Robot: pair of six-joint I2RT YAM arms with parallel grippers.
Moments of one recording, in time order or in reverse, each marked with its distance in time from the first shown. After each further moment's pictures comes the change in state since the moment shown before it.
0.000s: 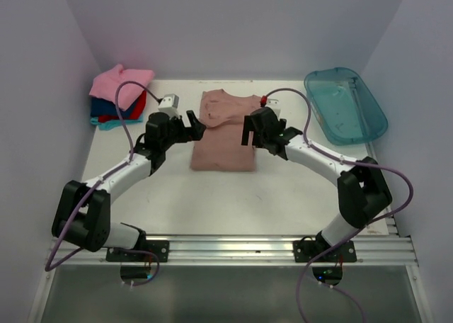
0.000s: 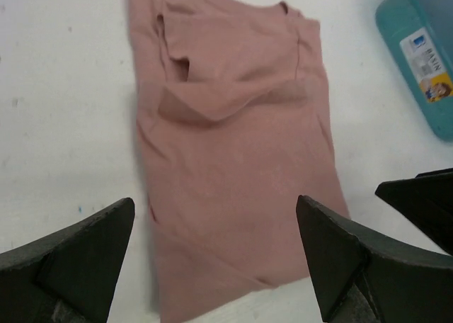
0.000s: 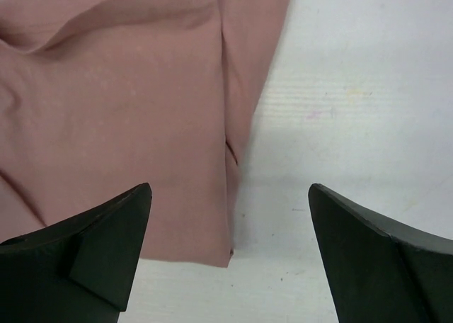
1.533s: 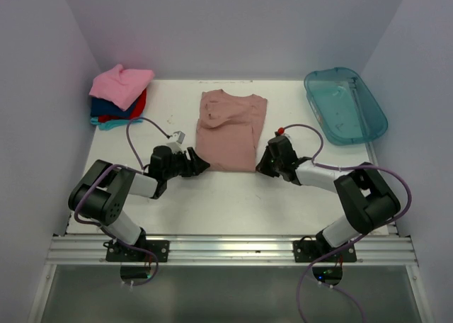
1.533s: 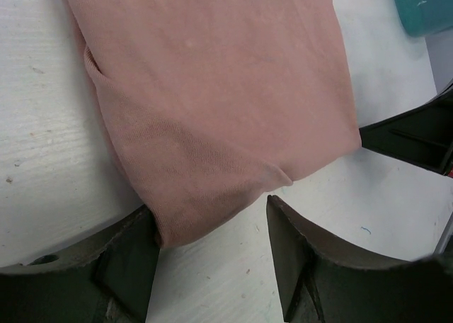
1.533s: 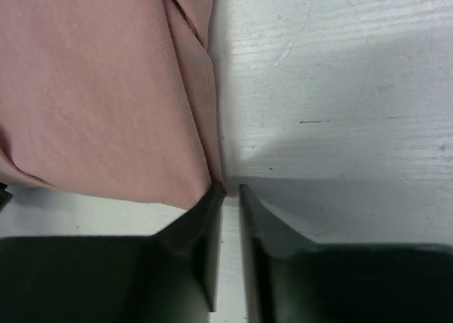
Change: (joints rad) left arm -0.001 0.215 -0.417 0.491 0.297 -0.146; right arm -0.086 -0.080 -0.494 0.382 -0.363 0.278
